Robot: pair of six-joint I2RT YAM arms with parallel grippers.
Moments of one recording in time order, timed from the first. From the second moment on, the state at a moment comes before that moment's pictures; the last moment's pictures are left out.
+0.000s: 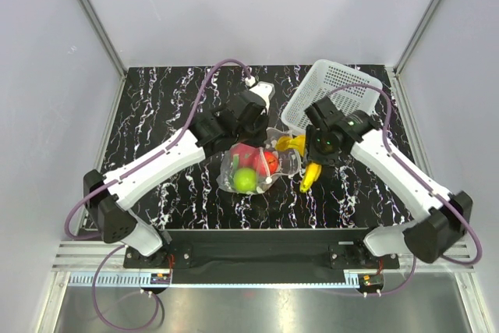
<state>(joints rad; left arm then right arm) -0.90 1.54 1.53 -0.72 -0.17 -0.44 0.57 1.33 1.31 -1.15 0.10 0.67</state>
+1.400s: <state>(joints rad) -0.75 1.43 1.44 -0.68 0.05 -0.51 0.96 1.76 1.80 -1.33 0.51 0.90</state>
